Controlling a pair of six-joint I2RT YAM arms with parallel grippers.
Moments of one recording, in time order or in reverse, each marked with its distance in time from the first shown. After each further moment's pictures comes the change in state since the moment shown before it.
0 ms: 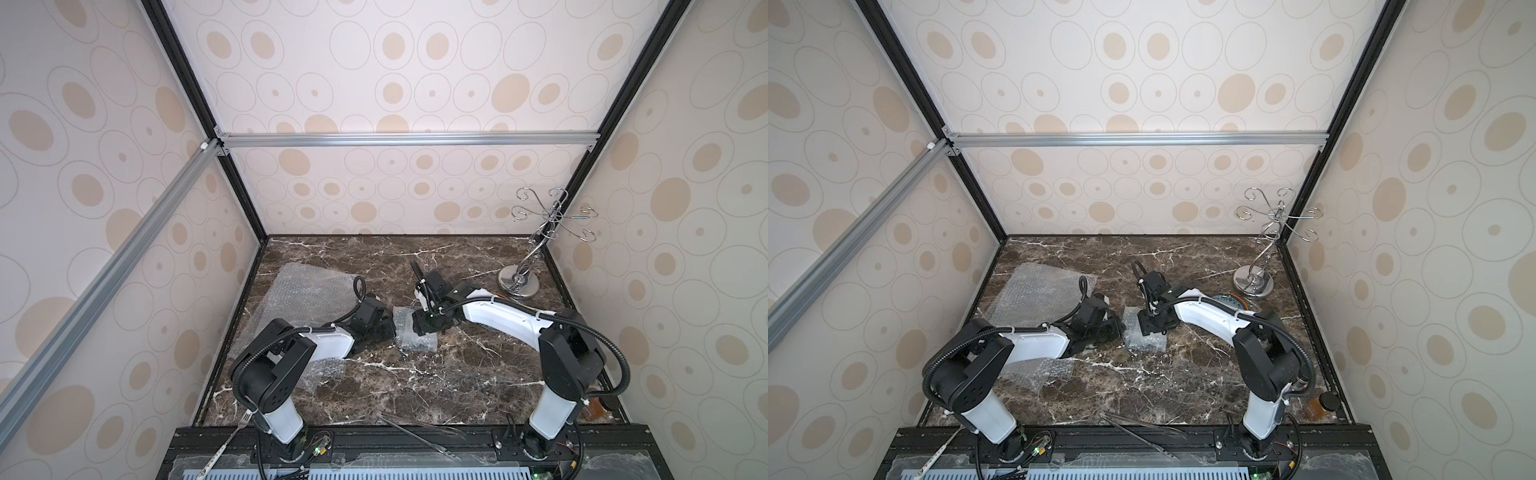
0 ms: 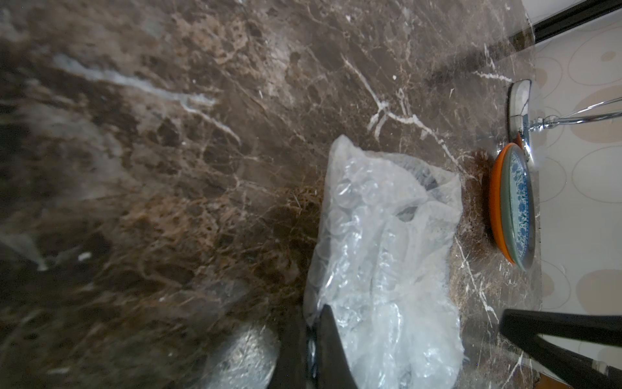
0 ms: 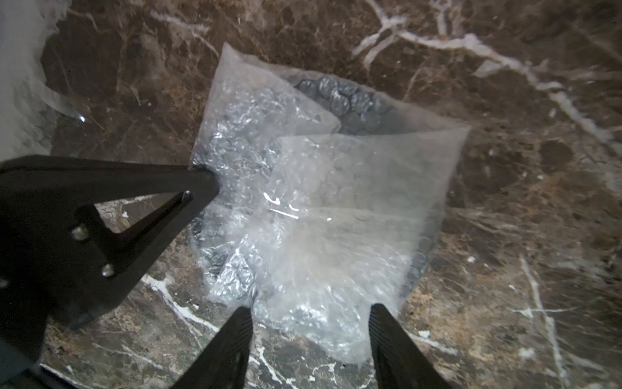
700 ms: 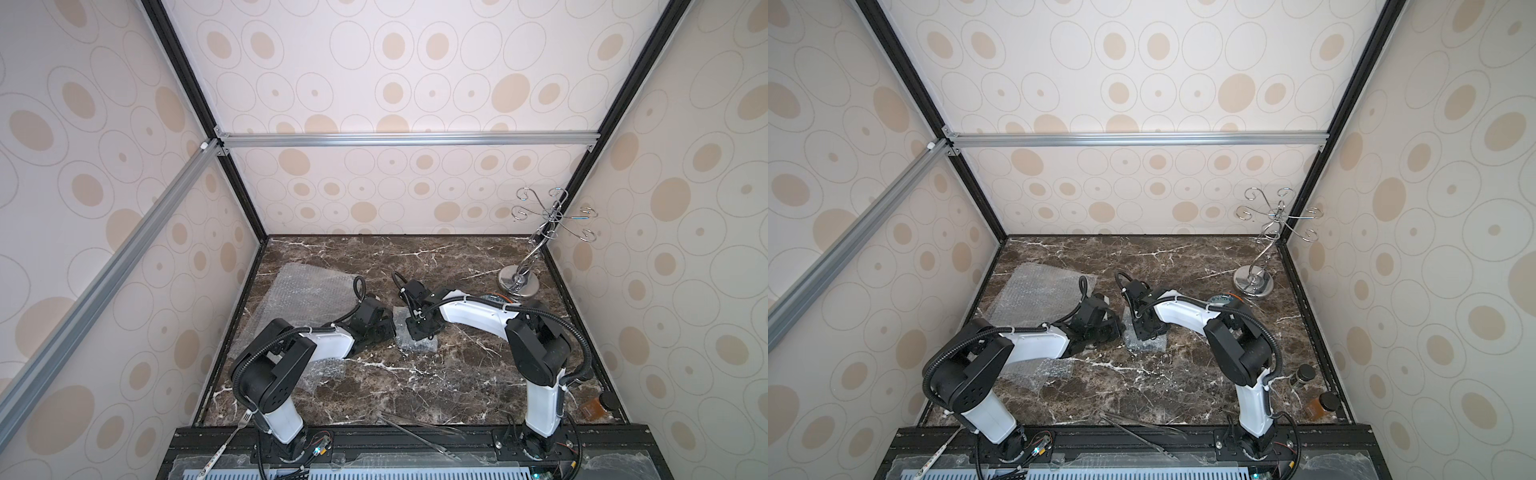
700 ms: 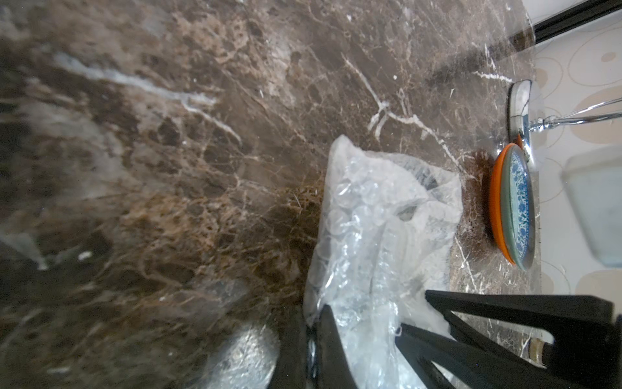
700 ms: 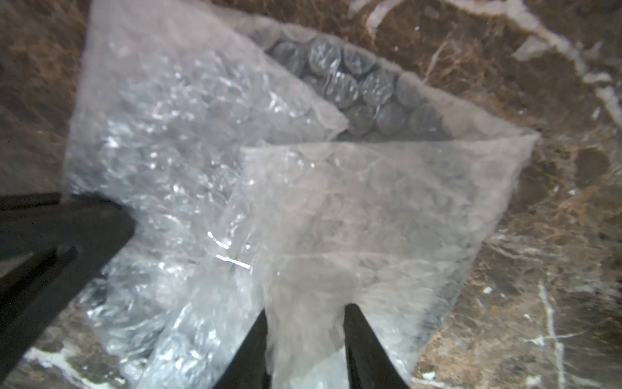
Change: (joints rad) left arm 0.000 0.000 0.000 0.000 0.000 -0.003; right arm 0.056 0.157 0.083 -0.047 0.154 0.013
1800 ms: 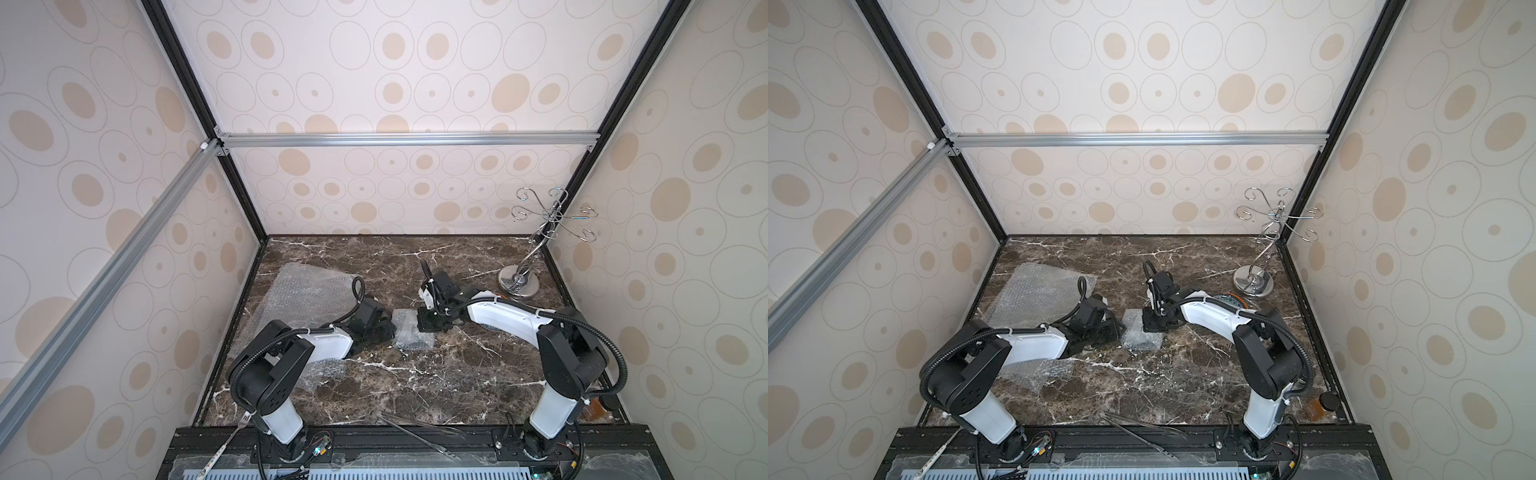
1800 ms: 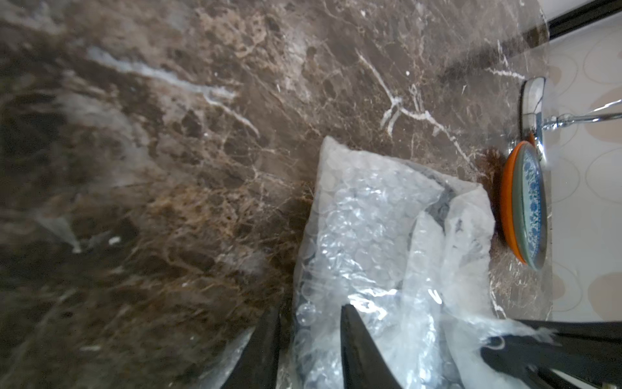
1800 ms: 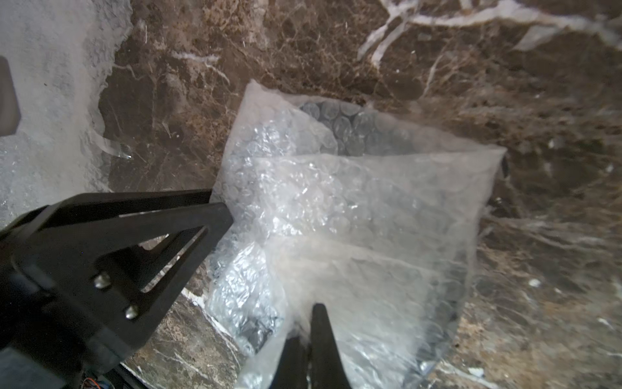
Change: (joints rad) left arm 0.001 -0.026 -0.010 -0.039 0.001 -0.004; right arm -0.130 -0.186 -0.190 0.215 -0.327 0.105
